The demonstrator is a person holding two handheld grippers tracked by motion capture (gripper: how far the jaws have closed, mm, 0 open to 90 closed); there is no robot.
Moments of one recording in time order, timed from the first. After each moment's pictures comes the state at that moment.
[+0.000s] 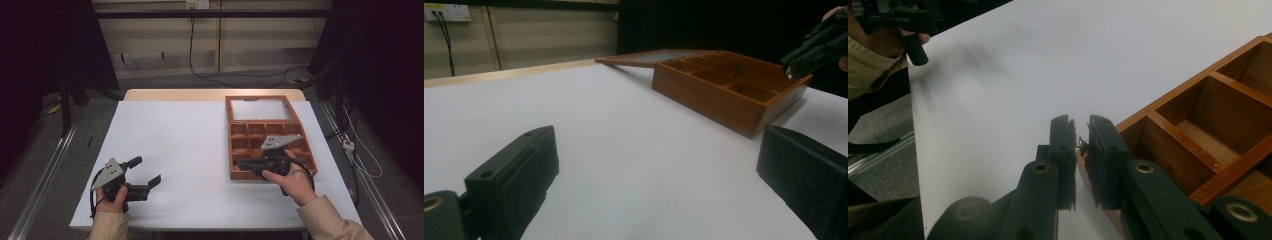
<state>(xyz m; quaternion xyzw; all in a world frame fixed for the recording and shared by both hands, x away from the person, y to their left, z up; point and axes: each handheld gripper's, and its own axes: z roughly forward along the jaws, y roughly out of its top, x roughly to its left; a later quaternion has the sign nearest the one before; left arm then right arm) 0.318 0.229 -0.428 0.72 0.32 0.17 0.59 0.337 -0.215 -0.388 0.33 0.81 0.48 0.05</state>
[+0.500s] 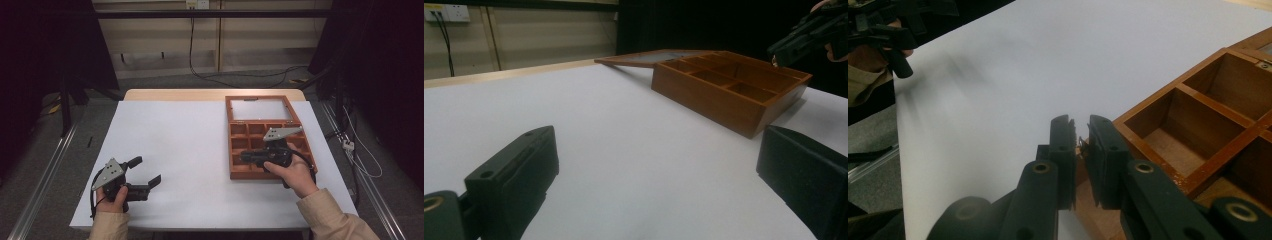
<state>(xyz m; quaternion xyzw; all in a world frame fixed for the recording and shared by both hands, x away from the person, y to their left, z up) 0.318 0.228 -0.428 0.72 0.31 0.17 0.59 0.354 -0.222 -0.382 0.34 0.81 0.48 0.05</state>
